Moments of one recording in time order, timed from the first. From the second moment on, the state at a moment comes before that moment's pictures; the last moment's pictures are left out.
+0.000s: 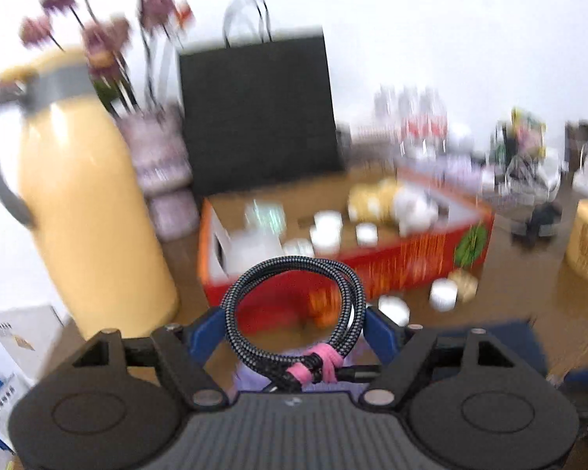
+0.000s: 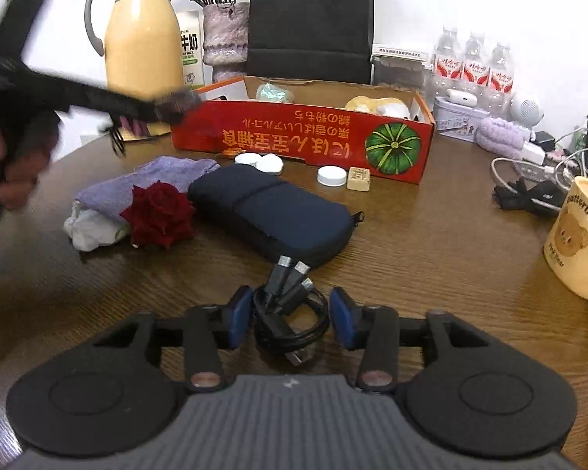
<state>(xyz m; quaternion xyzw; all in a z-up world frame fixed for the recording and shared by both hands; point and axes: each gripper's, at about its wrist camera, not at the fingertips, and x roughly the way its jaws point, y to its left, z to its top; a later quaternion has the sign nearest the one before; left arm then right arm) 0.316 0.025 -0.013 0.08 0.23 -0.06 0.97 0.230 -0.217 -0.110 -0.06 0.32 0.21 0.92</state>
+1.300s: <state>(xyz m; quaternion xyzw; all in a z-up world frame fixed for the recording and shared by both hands) 0.434 -0.016 0.050 0.05 0.32 -0.18 0.93 0.382 -0.242 0.039 0.02 0.24 0.21 0.95</state>
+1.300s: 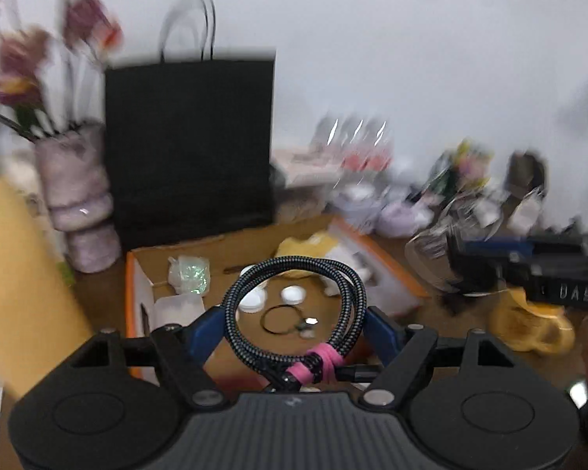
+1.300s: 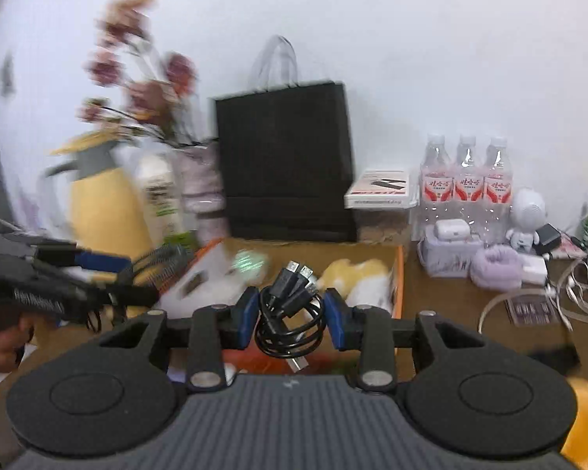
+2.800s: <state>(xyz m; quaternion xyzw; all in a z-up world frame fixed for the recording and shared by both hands) 0.112 0.003 -0.011 -0.12 0.29 -0.10 0.94 0.078 -0.299 -0.010 0.03 0.26 0.20 0.94</state>
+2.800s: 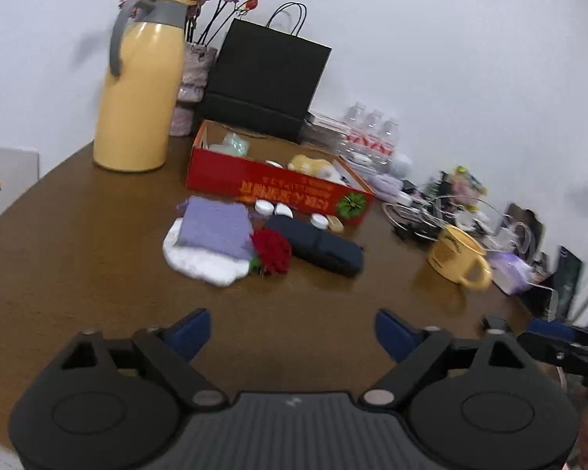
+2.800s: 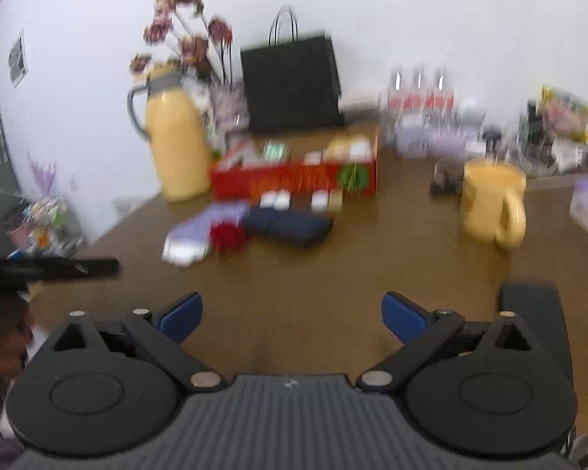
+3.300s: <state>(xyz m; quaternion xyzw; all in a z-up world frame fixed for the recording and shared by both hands) 0.252 -0.045 -0.065 0.07 0.29 -0.09 0.95 0.225 -0.235 -0.049 -0.03 0.24 0.19 0.95</state>
